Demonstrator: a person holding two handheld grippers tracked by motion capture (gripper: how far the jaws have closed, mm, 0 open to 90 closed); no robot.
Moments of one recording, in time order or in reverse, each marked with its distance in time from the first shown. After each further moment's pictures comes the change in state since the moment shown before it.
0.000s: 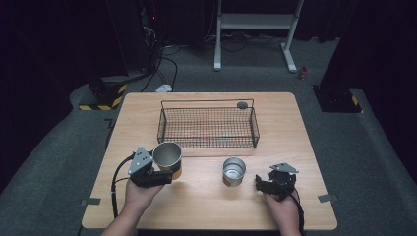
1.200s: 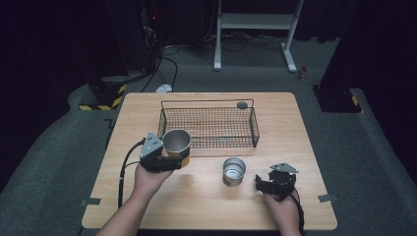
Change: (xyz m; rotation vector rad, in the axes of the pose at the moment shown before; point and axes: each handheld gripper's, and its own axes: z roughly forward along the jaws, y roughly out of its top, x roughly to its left) left arm 0.003 0.027 0.033 -0.014 -0.011 0.005; right arm 0.000 0.000 0.000 0.000 0.000 0.000
